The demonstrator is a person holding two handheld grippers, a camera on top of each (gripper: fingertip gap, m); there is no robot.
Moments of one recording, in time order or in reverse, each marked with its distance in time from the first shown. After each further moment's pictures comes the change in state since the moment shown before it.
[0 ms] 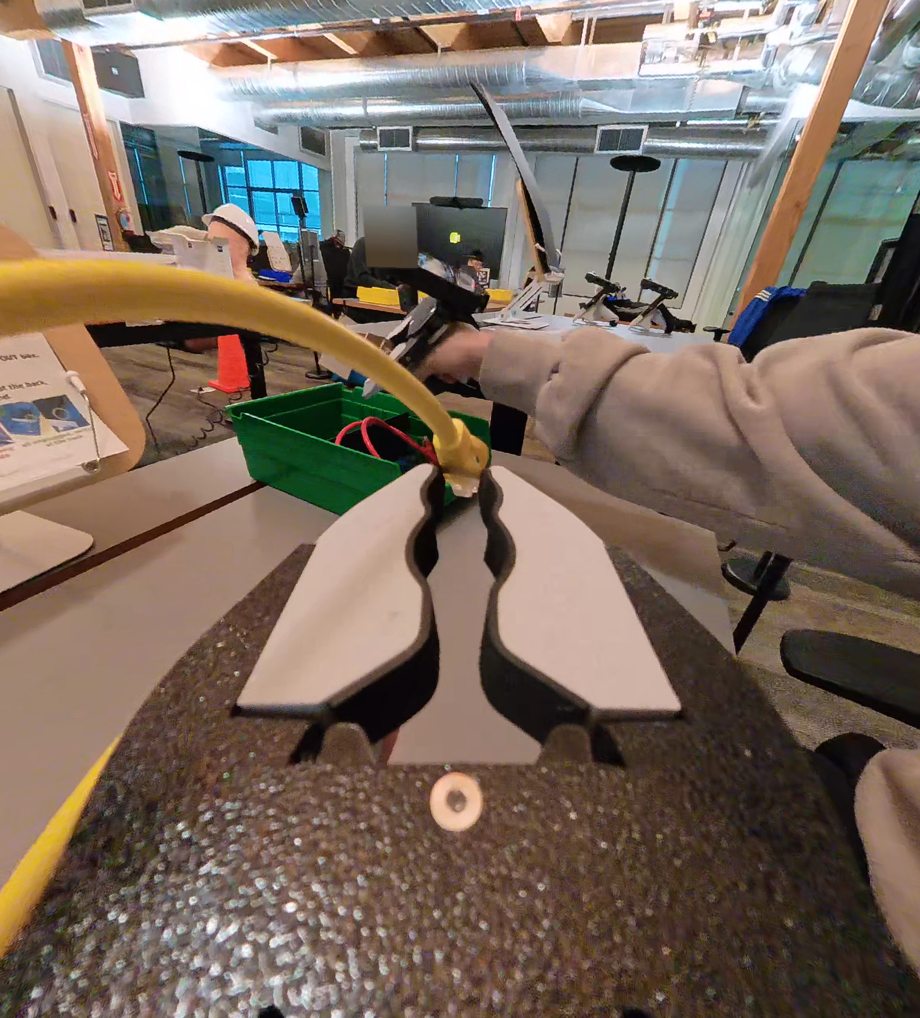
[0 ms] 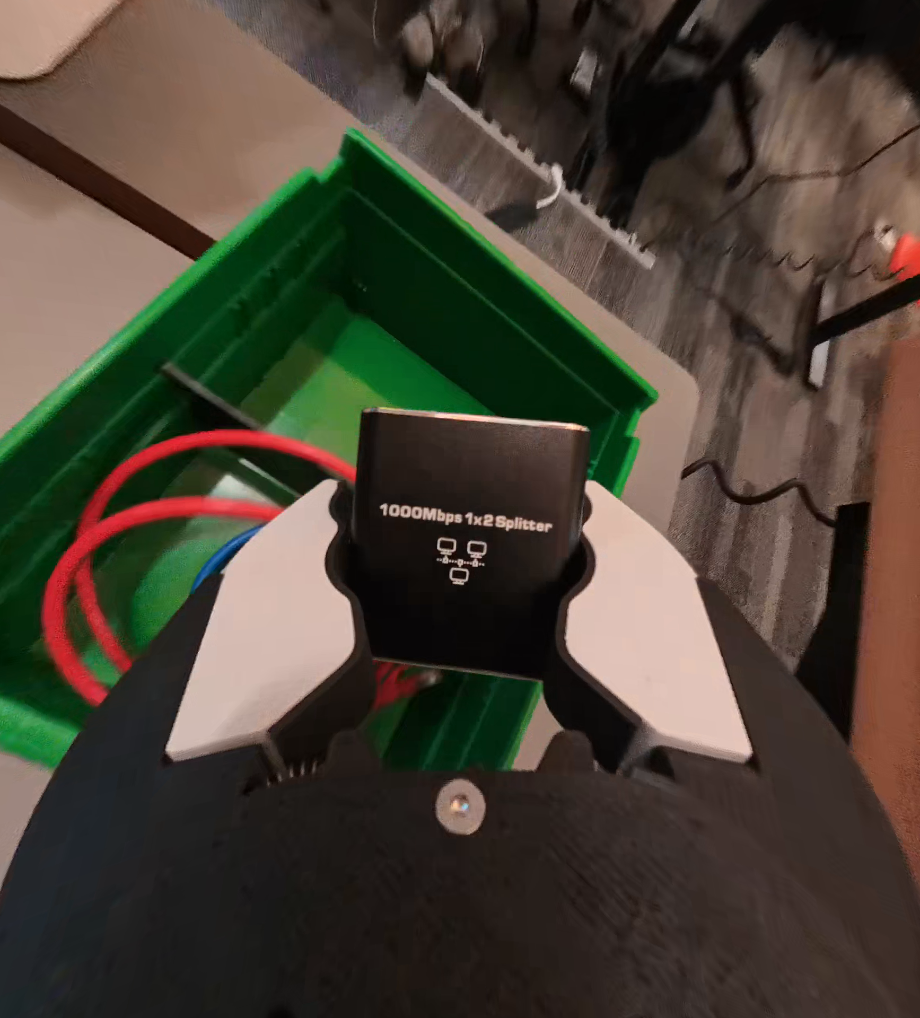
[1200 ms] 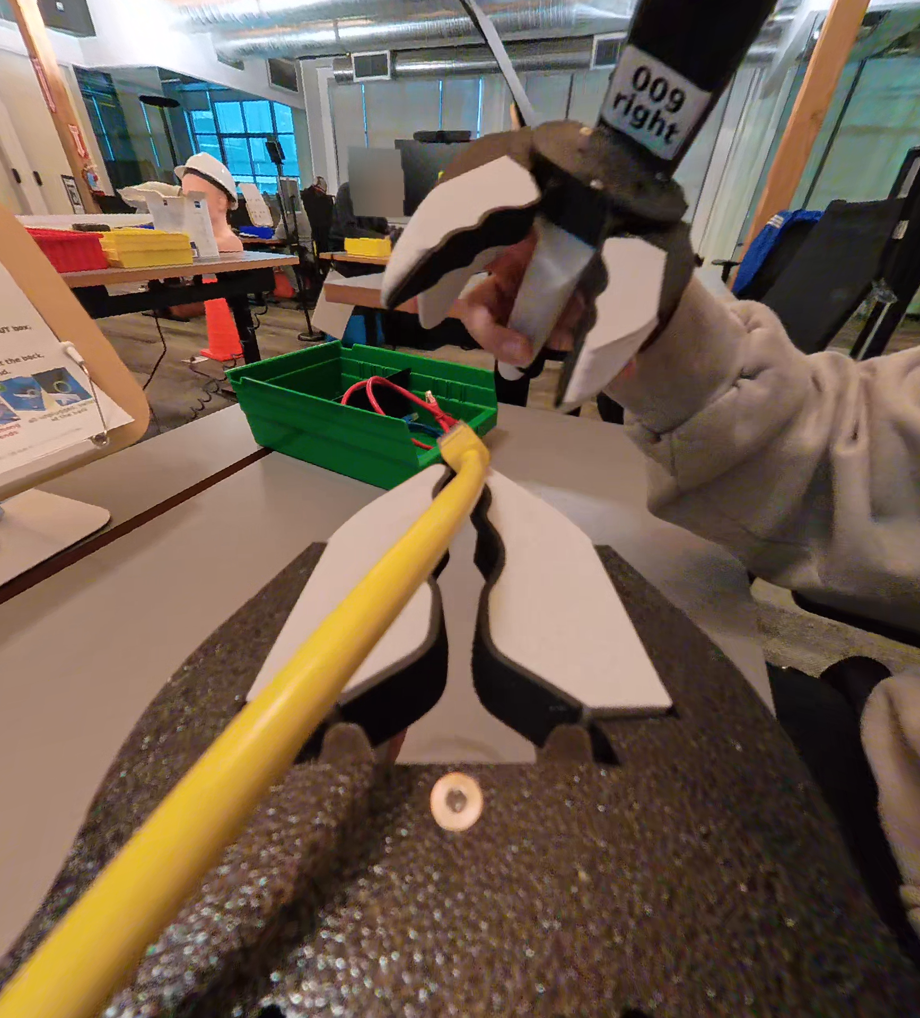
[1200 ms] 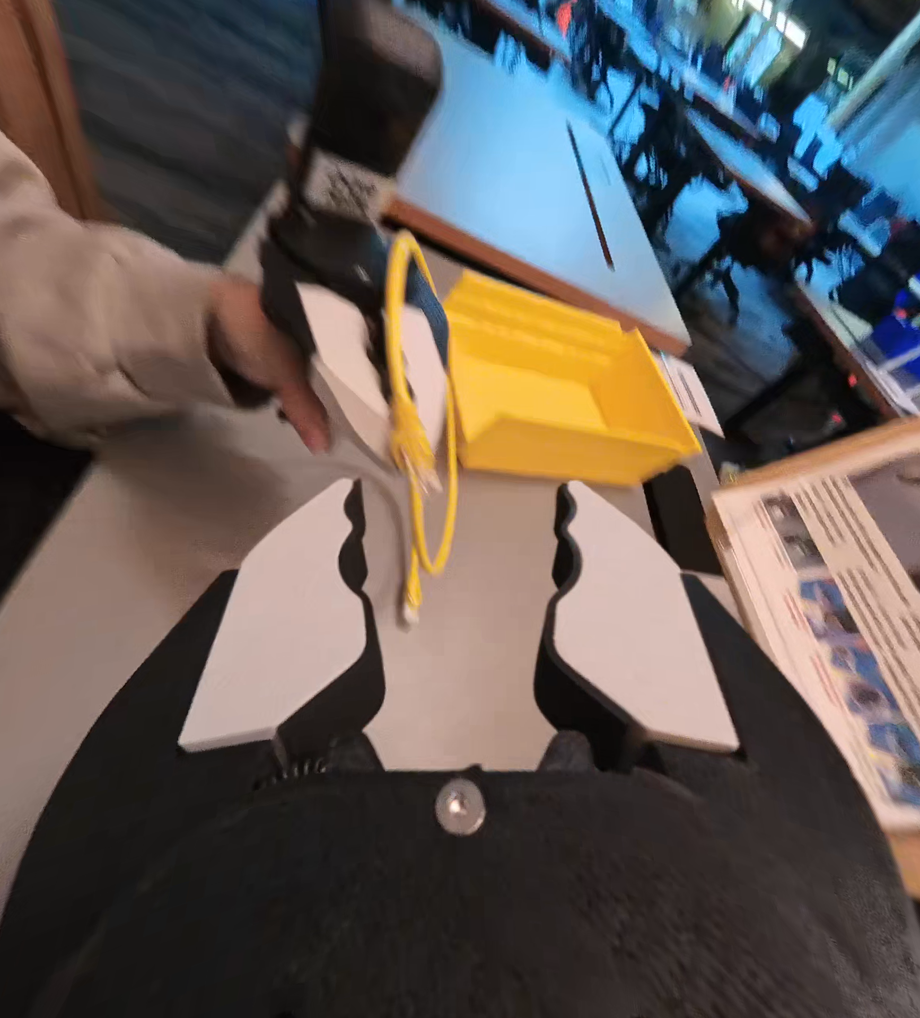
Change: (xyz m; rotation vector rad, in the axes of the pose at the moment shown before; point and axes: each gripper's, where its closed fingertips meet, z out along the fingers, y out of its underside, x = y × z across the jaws) left arm -0.005 0.014 -0.013 -0.105 0.023 0.047; right arm -0.375 -0.096 -0.258 0.820 -0.910 -0.671
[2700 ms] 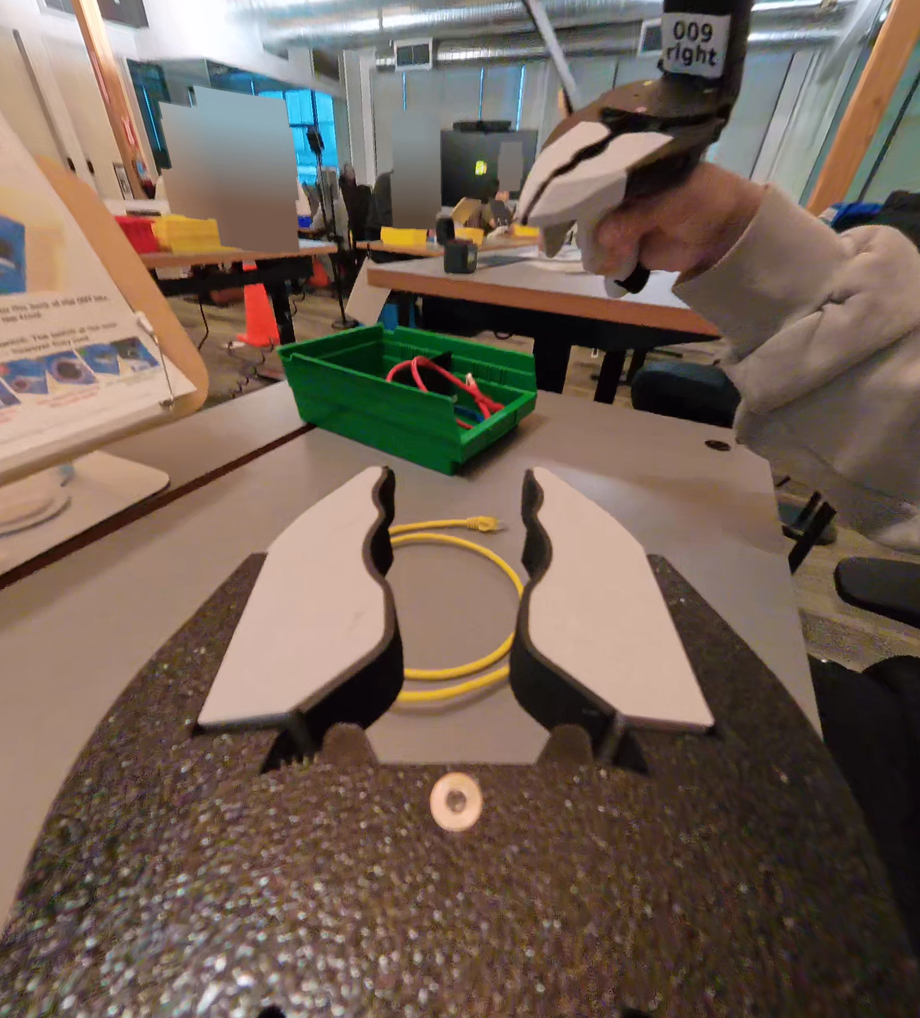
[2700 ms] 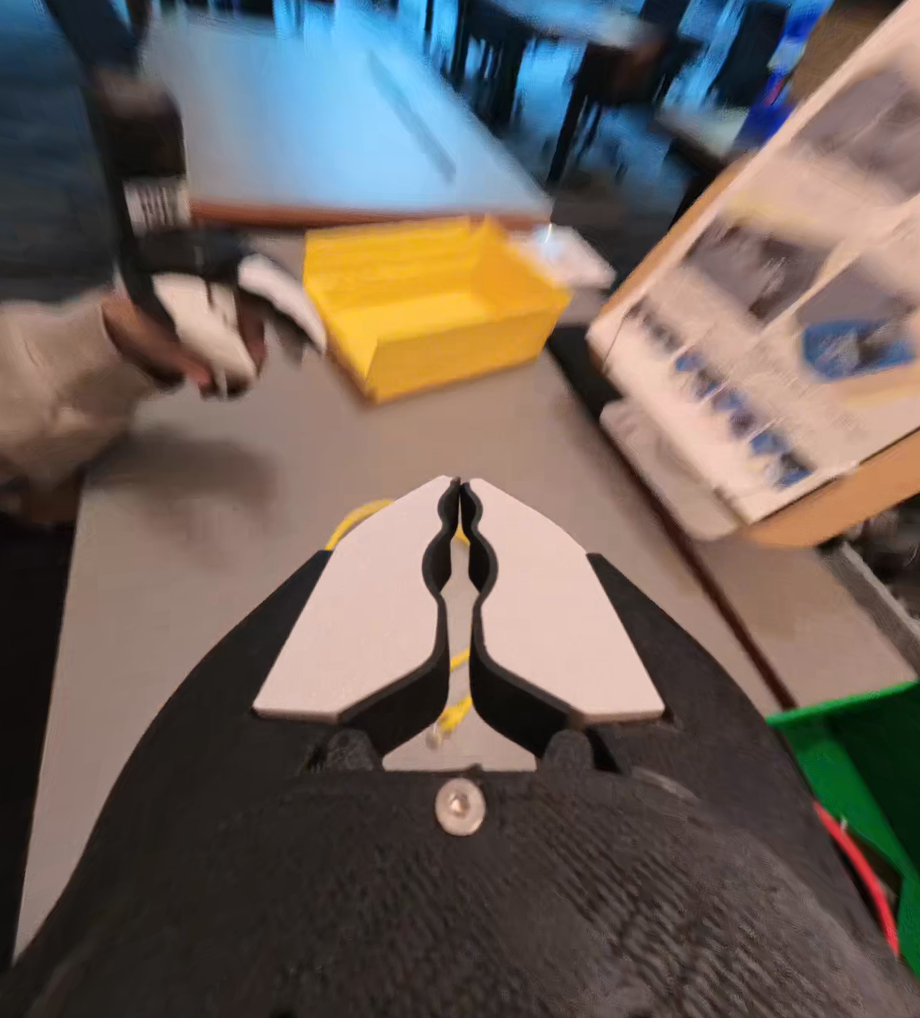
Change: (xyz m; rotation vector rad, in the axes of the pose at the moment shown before) left arm -0.027 0.006 -0.025 -0.003 -0.063 0.000; right arm 0.056 0.037 -0.106 -0.098 0.228 0.365
